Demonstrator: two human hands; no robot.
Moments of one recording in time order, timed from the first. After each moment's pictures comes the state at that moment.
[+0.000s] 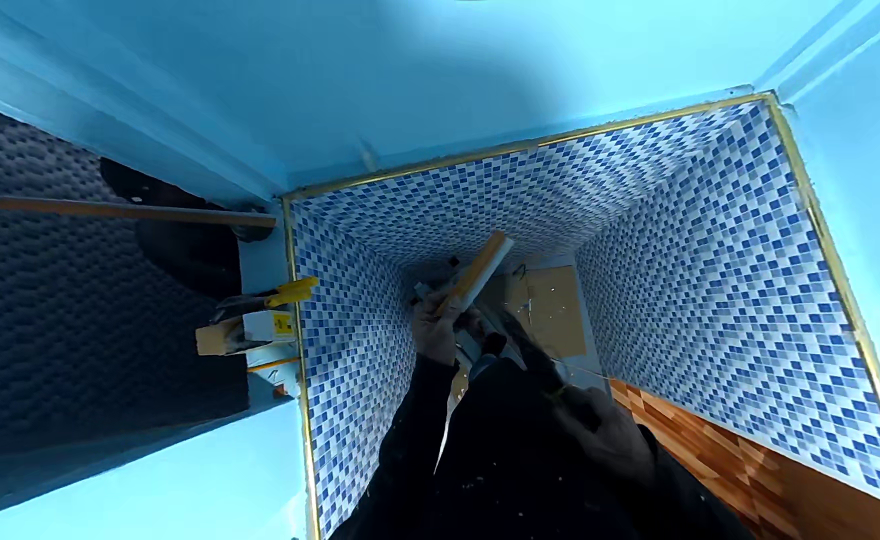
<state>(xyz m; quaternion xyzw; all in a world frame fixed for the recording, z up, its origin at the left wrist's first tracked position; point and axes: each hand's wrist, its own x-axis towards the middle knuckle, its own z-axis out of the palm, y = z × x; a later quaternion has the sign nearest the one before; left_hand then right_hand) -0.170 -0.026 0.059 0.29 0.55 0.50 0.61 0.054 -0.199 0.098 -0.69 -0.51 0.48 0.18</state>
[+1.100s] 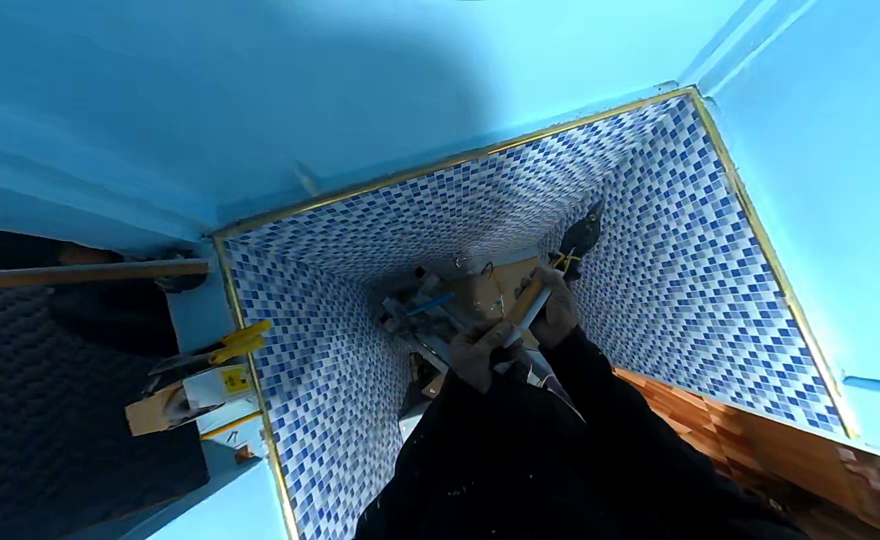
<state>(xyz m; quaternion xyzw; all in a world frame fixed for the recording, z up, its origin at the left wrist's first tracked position) -0.095 -0.024 0.067 0.16 0.50 0.34 0.78 0.053 -0.013 0.038 -0.48 0.05 0.52 0.70</state>
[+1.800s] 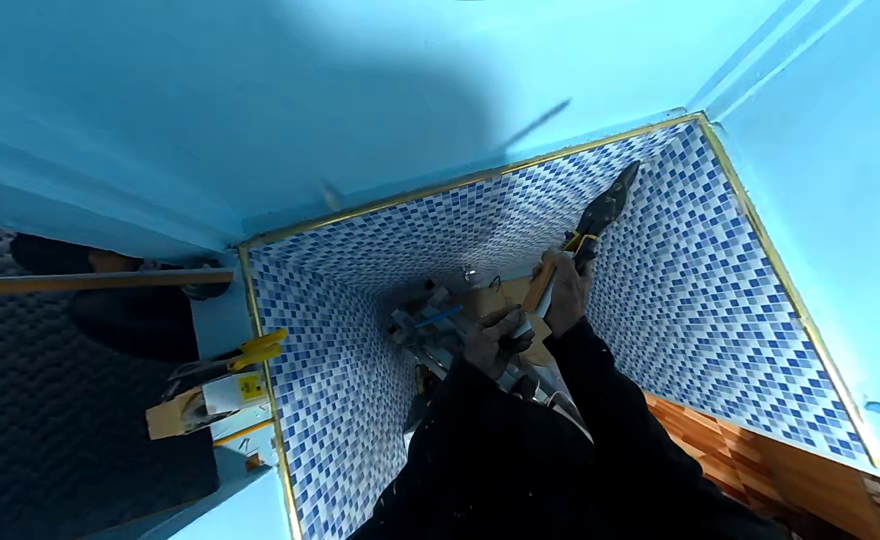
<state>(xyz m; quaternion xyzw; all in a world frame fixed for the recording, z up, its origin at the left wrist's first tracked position) -0.084 0.019 0.076 0.09 0.47 0.29 0.83 0.053 0.028 0.065 -0.61 -0.04 0.43 0.66</state>
